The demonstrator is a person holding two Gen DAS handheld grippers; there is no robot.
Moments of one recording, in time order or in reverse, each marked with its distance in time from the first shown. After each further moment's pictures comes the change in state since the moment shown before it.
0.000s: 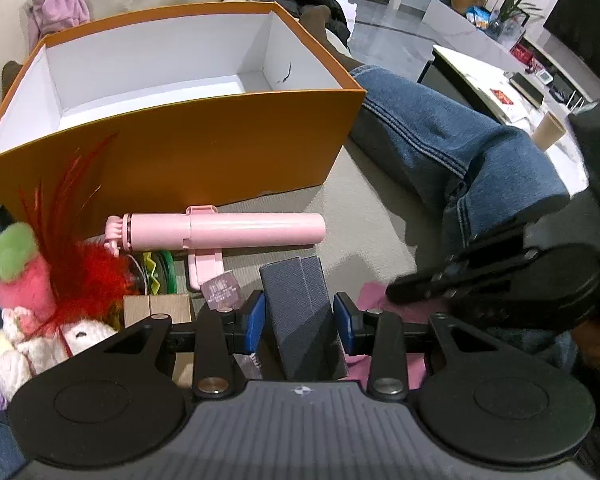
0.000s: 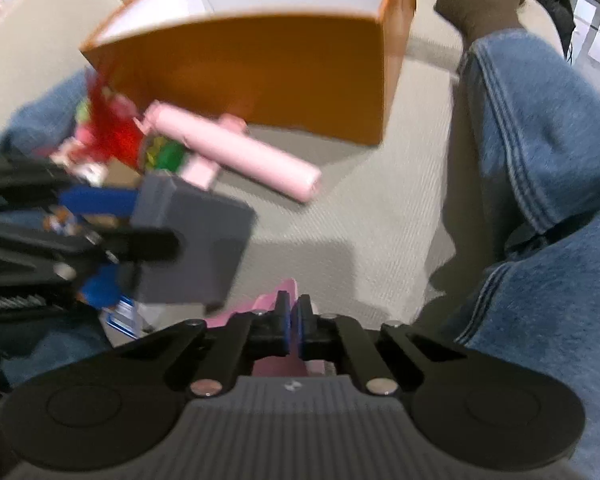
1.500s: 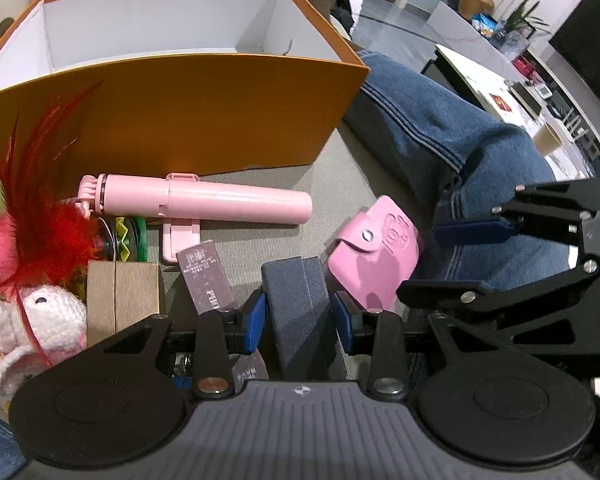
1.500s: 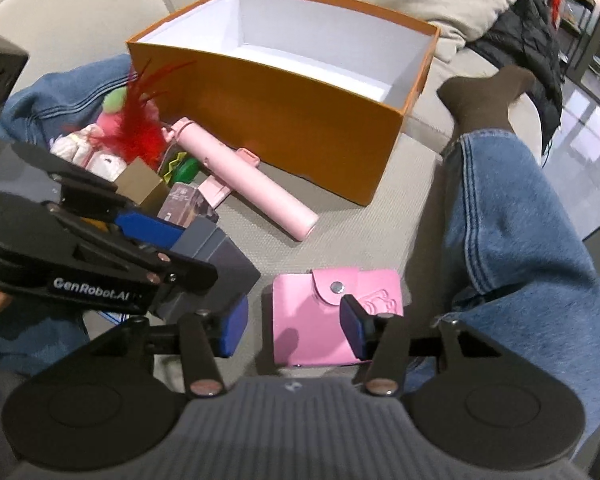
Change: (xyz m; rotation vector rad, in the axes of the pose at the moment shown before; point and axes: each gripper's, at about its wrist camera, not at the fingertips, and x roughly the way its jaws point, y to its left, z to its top) left arm 0.017 0.000 -0.009 -0.077 0.041 -0.061; right arm -0.027 0.033 -0.008 -0.233 -0.071 -0.158
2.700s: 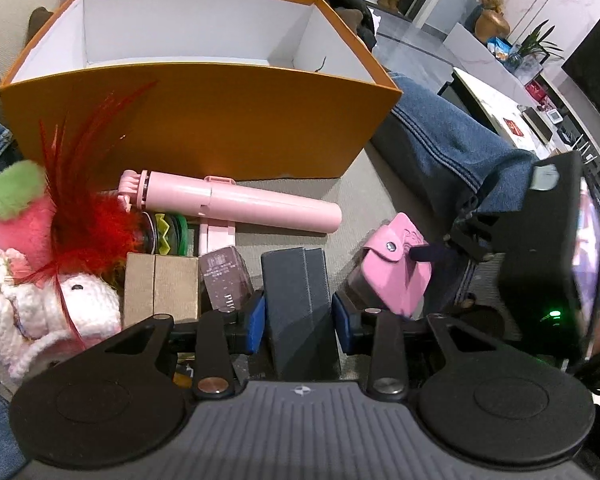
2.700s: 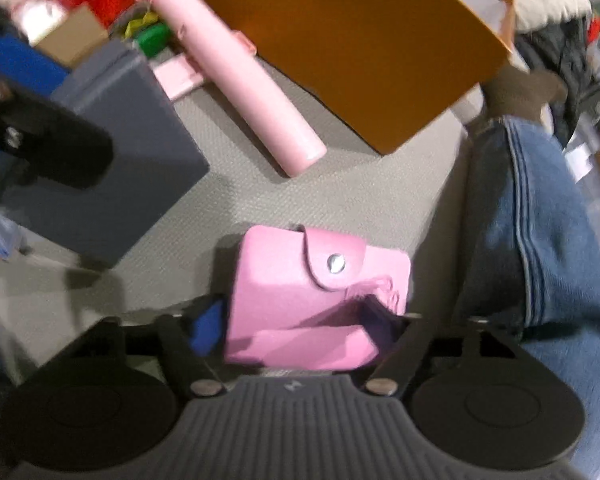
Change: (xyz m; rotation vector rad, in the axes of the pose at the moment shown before) left arm -0.015 0.020 -0.006 -0.071 -0.055 0.022; right arm 0.088 0.016 -0.002 -0.204 0.204 -0.191
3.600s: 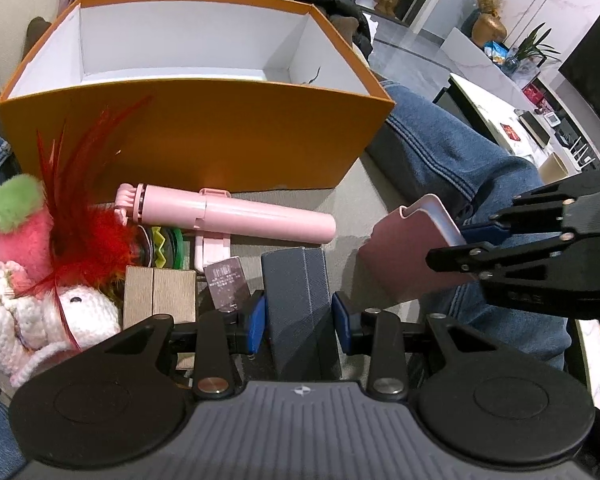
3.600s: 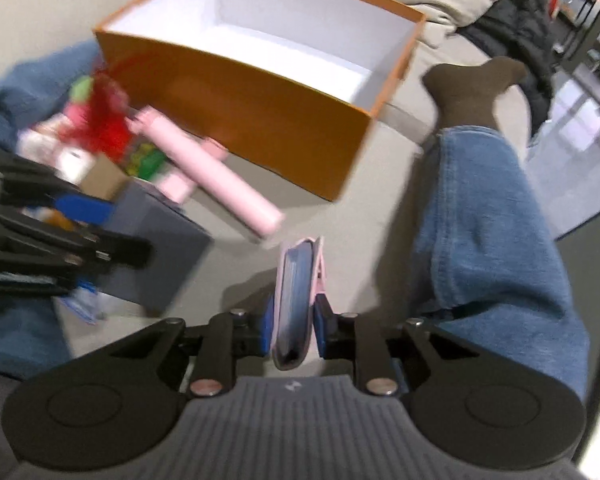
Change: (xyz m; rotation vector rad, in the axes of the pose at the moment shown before) left arm -0.007 -0.005 0.004 0.008 -0.021 -0.001; right arm -0.064 -0.047 0.003 0.204 -0.095 0.108
